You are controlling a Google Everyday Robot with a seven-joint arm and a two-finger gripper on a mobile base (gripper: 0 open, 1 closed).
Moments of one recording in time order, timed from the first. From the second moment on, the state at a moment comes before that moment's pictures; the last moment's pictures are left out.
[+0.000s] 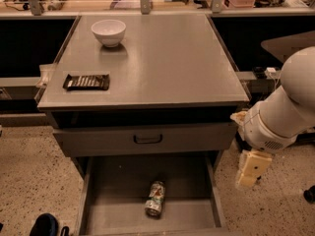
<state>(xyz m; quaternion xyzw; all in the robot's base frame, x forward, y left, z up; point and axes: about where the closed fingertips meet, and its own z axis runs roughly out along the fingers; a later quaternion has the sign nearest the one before) 0.421 -0.208 0.792 -0.63 0.76 0.02 0.14</state>
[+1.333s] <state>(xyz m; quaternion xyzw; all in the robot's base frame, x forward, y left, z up) 0.380 -0.119 0.585 -0.61 0.76 0.17 0.16</state>
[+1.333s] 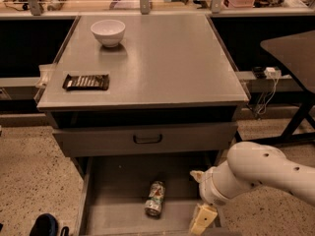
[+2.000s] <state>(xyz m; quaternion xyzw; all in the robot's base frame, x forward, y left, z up) 0.389 -0.110 0.579 -0.61 0.74 0.19 0.18</state>
